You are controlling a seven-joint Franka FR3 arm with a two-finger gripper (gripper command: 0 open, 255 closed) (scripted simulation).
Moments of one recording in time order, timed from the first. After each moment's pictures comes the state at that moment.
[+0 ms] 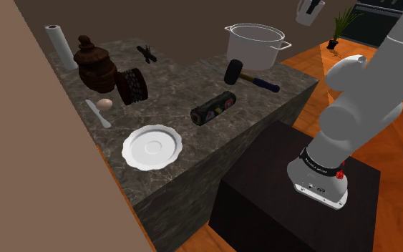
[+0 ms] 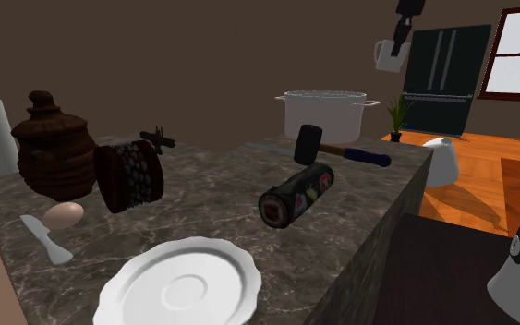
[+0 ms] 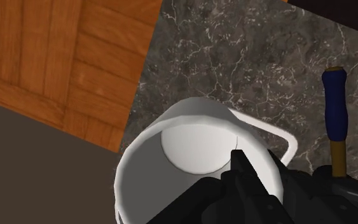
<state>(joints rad) -0.43 0.05 -0.61 -1.56 0.16 1.75 -1.29</state>
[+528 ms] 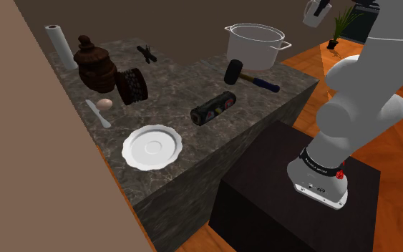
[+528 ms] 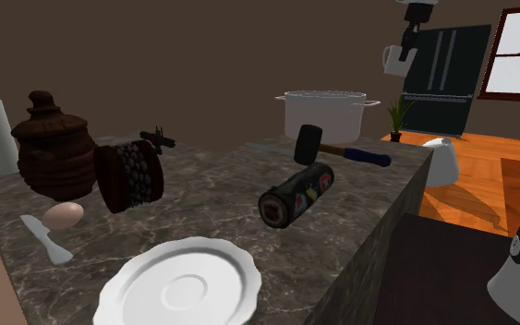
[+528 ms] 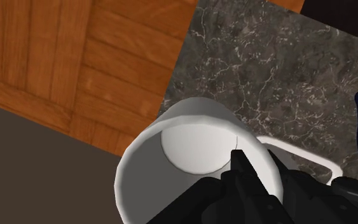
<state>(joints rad) -0.55 0.25 -0.66 -1.38 0.30 1.70 -1.45</state>
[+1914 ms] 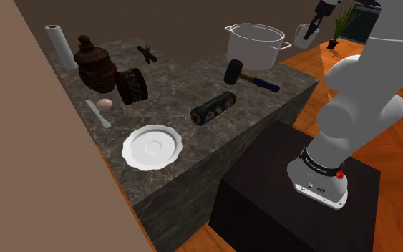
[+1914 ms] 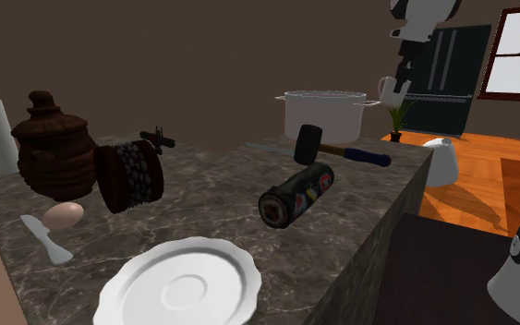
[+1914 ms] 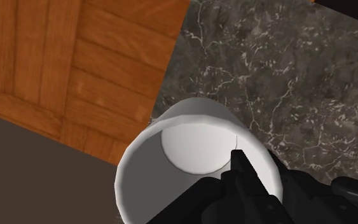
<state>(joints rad) -0.52 0.23 -0.65 -1.68 0.30 1.99 -1.49</state>
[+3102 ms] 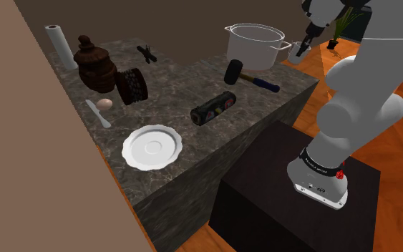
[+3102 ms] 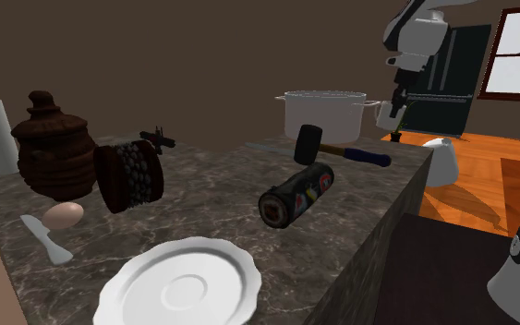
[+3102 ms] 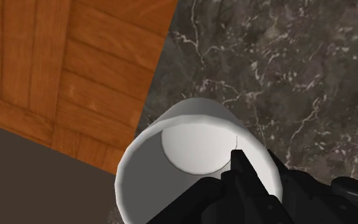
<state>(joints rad) -0.53 0.30 -0.62 -1.84 0.38 2.19 -1.56</state>
